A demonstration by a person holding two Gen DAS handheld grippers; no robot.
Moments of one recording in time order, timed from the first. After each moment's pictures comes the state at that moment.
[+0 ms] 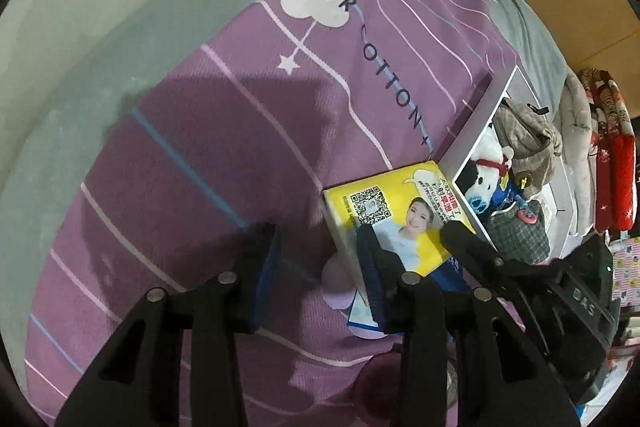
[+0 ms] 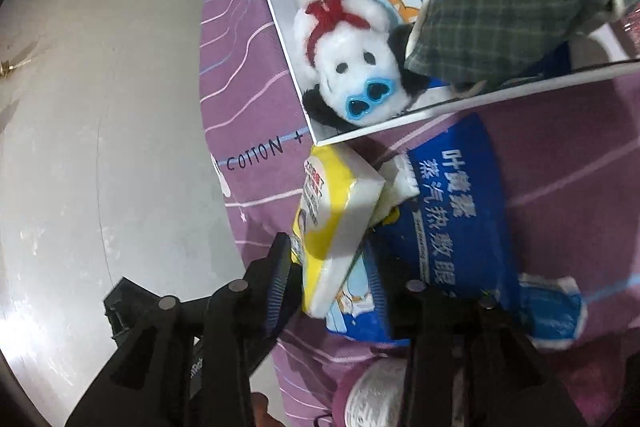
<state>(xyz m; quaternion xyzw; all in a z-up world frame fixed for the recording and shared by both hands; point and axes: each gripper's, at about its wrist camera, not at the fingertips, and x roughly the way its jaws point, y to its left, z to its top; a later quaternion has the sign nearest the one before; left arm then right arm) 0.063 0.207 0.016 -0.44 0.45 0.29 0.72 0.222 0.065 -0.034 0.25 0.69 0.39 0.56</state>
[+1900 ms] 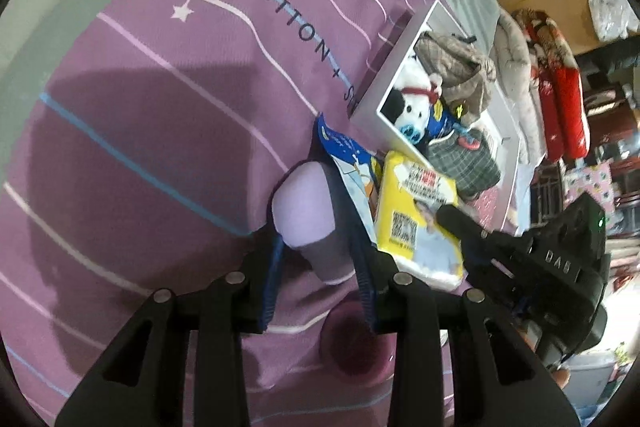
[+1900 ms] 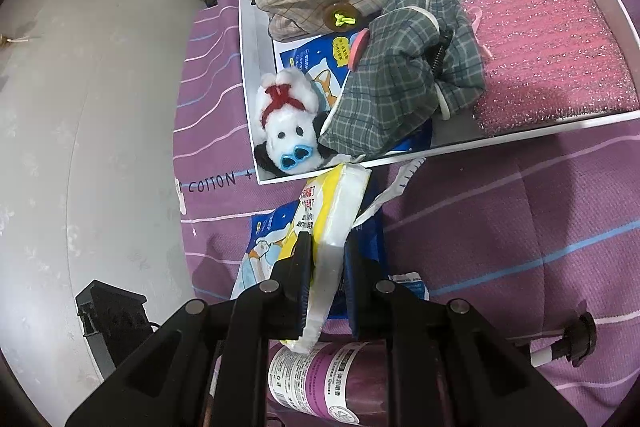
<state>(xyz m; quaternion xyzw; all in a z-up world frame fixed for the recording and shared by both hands) 0.059 0.185 0.022 -0.45 0.46 0.14 0.75 0.239 -0.001 0.004 0.17 0.65 0.35 0.66</state>
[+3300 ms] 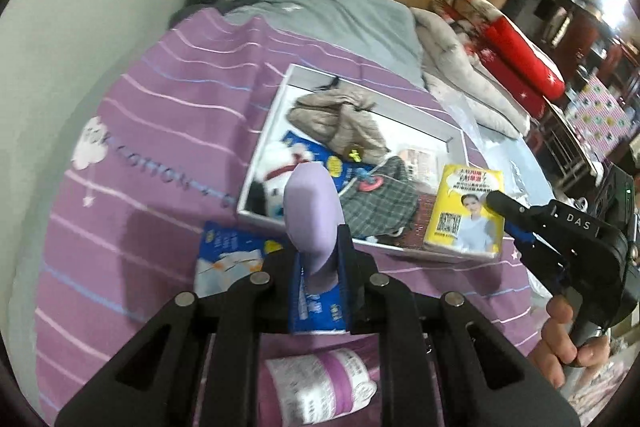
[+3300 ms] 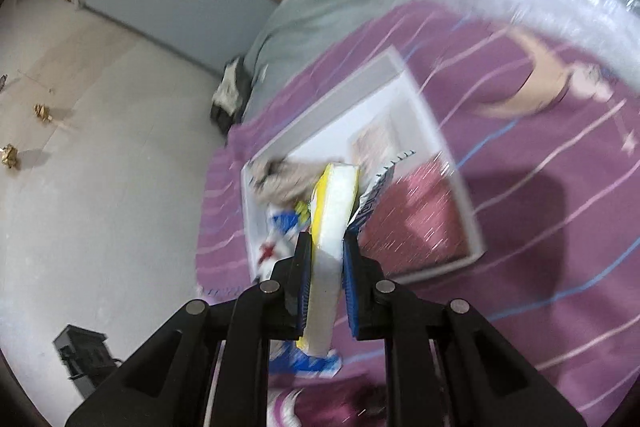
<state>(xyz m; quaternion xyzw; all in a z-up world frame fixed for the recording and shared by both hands) 0.127 0.105 0.092 -0.23 0.39 0.13 0.88 0.285 -0.125 0.065 0.25 0.47 0.30 0.79</state>
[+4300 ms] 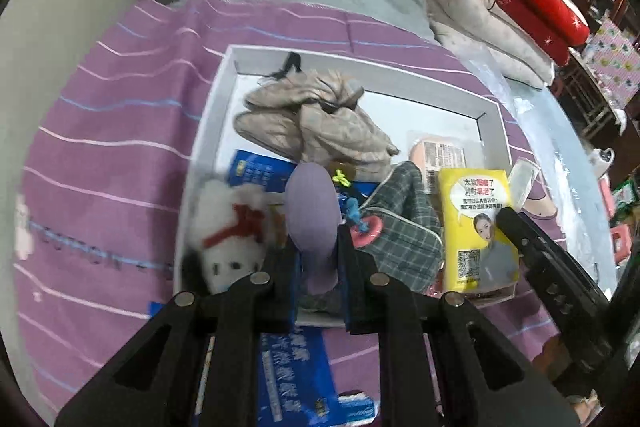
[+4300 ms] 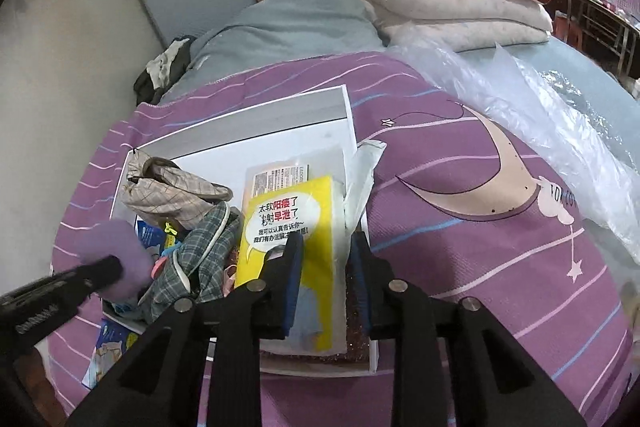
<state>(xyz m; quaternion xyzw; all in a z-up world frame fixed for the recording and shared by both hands) 0.237 0.103 0.056 -0.17 0.48 0.13 0.85 0.312 -0.090 0.038 0.04 0.42 0.21 0.88</state>
